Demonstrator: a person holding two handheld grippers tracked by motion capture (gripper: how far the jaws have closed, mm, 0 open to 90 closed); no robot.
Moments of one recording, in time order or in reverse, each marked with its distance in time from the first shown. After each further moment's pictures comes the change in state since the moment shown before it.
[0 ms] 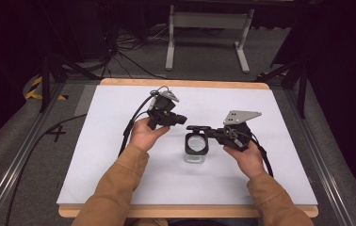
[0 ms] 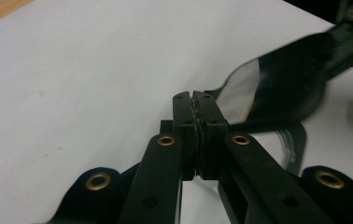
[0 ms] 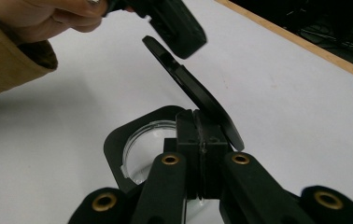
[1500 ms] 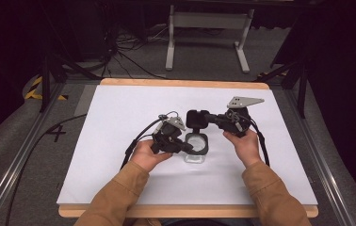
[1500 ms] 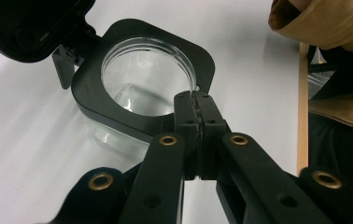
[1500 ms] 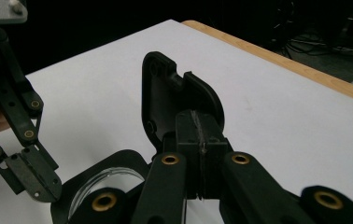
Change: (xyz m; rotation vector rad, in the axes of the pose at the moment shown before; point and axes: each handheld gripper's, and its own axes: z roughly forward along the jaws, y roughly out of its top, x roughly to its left) left arm -0.045 -0.034 0.027 0.099 -0.166 0.104; right arm -0.041 0.008 0.012 -0.093 -0.010 0.113
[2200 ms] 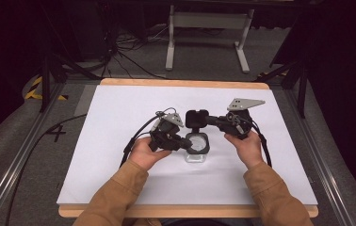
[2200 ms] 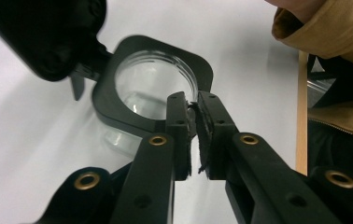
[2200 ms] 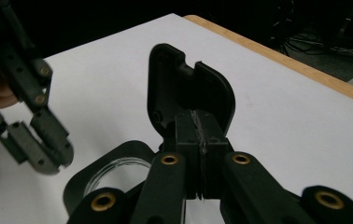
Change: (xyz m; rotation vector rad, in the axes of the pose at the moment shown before) left arm -0.001 0.007 -0.022 -0.034 0.037 0.006; right arm 0.011 0.002 -0.011 0.024 -0.009 -0.040
